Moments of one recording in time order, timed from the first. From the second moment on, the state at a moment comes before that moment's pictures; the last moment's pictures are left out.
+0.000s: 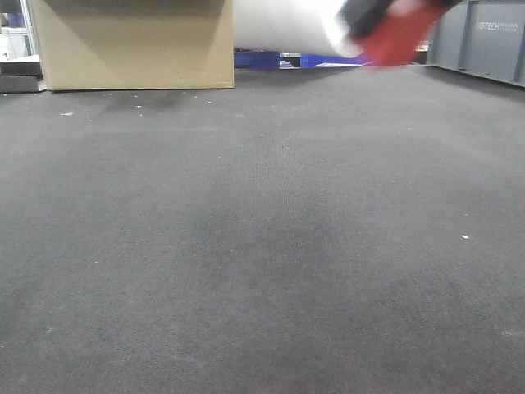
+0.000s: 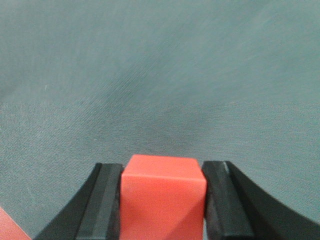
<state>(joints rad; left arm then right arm) -0.07 -0.01 0.03 0.00 0.01 -0.04 0.56 1.37 -1.18 0.15 0.76 -0.11</state>
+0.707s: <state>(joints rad) -0.07 -0.01 0.03 0.00 0.01 -0.04 0.58 1.90 -1.52 -0.02 0.85 0.42</state>
